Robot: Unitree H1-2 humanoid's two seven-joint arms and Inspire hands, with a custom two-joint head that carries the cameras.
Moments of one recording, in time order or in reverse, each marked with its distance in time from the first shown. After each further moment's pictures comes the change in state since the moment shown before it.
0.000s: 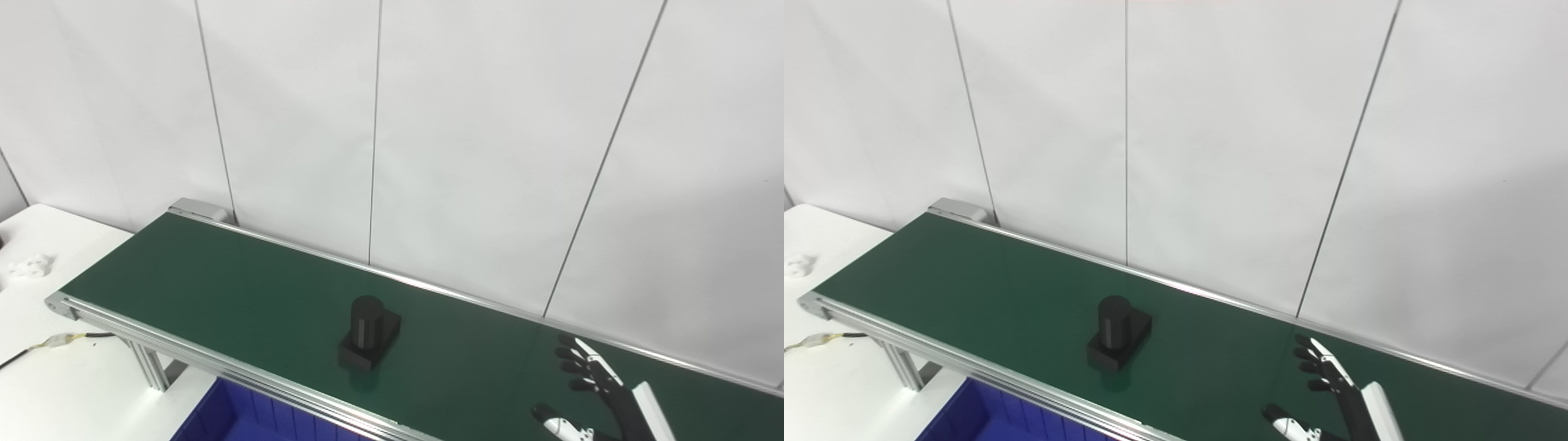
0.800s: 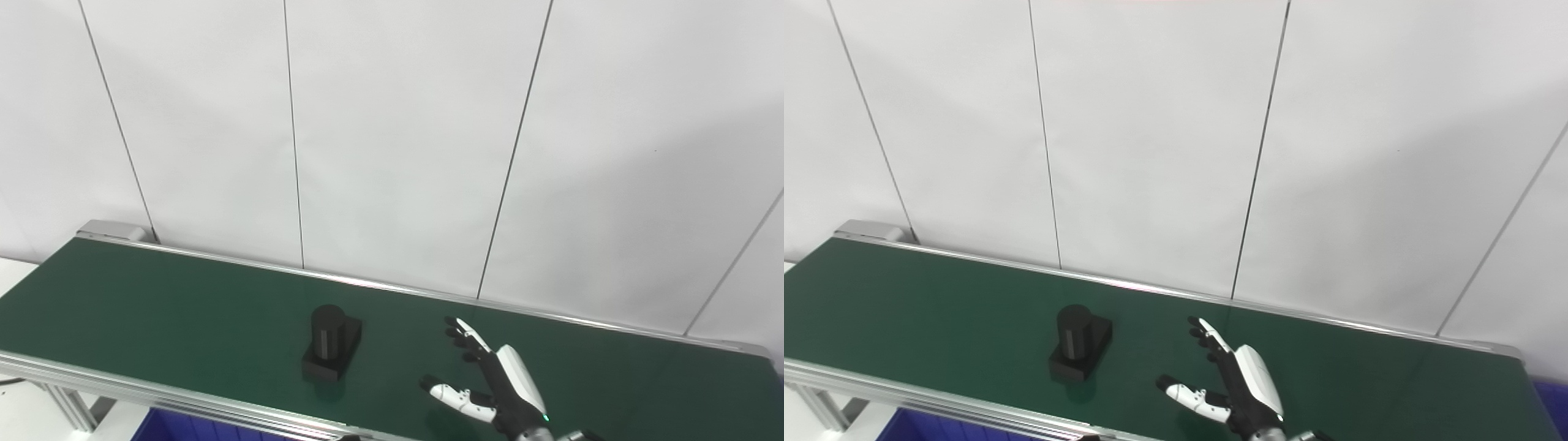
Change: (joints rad) left arm 0.004 0.056 0.056 -0.022 -0.051 0.000 -0.079; right arm -0.146 0.119 0.104 0.284 -0.104 -0.002 -0.127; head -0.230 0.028
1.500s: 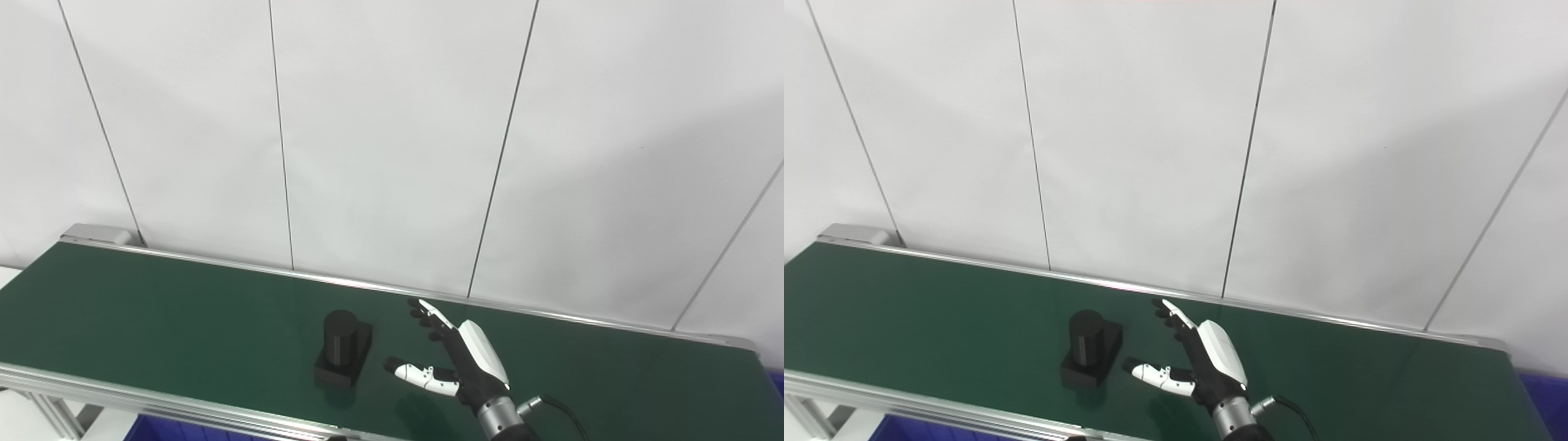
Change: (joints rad) left arm 0.005 -0.010 0.044 0.000 -0.017 0.000 -0.047; right arm -0.102 0.017 0.054 0.074 -0.040 -0.001 -0.033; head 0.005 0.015
